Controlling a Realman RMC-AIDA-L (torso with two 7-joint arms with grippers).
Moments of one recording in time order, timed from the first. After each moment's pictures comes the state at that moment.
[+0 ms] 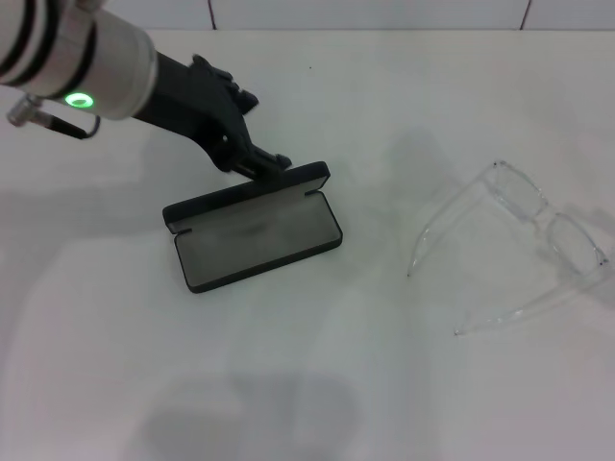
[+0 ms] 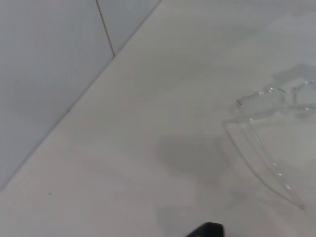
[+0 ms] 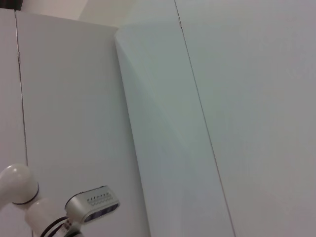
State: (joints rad) left arm -0.56 -2.09 1.33 1.61 2.45 1.54 -2.27; right arm 0.29 1.96 -0.31 -0.66 -1.59 -2.10 1.33
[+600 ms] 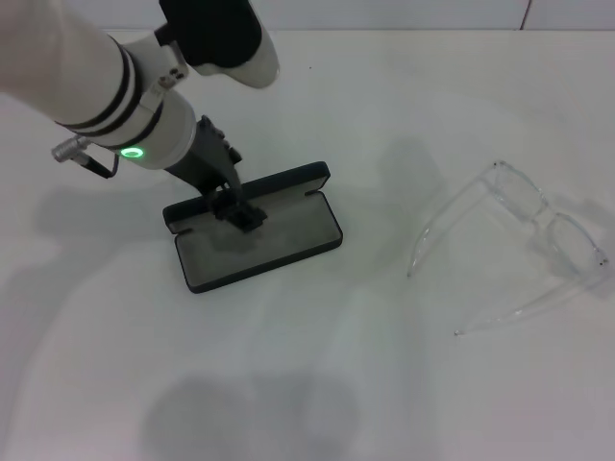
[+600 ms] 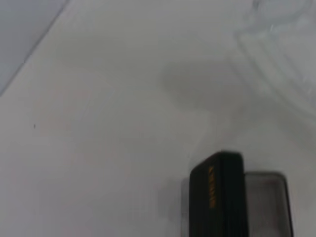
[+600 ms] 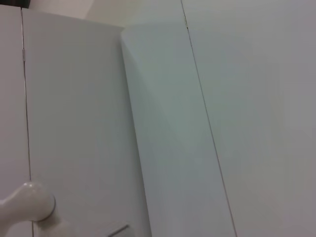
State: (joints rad) left arm -0.62 -2.09 1.53 1.40 2.66 1.42 -2.33; right arm 0.32 1.96 -0.31 -0.65 -1.60 -2.08 1.30
